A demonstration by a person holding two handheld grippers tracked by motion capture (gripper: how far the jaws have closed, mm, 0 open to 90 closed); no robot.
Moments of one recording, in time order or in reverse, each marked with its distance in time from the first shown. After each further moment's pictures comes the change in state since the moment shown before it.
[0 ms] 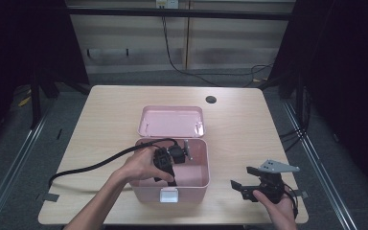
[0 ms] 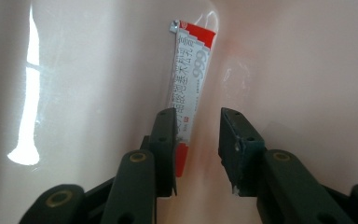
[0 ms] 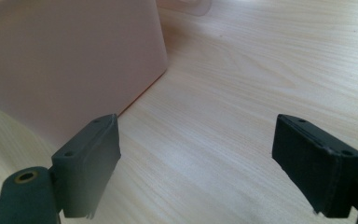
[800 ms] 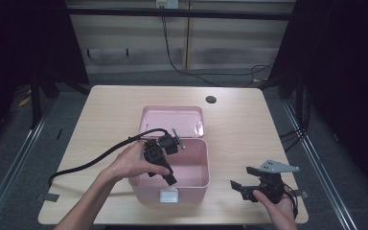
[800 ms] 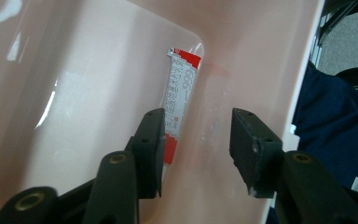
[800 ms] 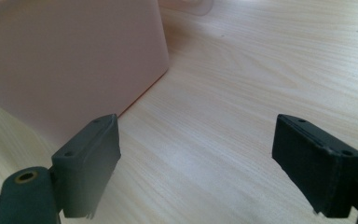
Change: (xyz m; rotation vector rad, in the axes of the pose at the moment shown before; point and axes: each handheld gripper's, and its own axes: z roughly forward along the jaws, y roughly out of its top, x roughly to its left) left arm -0.015 -0.017 -0.043 -0.141 0.042 -0.017; right arm 0.000 0.000 0.000 0.001 0.004 -0.005
